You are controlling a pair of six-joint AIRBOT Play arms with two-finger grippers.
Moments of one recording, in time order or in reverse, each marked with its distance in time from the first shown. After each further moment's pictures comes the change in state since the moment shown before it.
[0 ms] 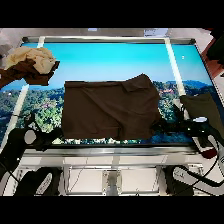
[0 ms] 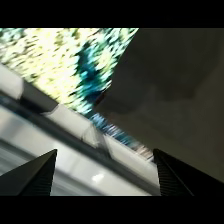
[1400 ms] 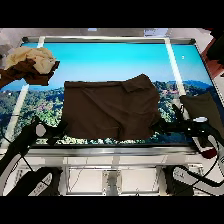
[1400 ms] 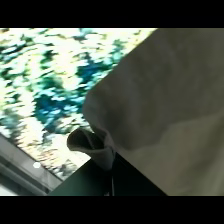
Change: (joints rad) left arm 0.000 -0.266 -0.006 -0.127 0.283 -0.150; right arm 0.000 0.000 0.000 0.014 0.032 -0.035
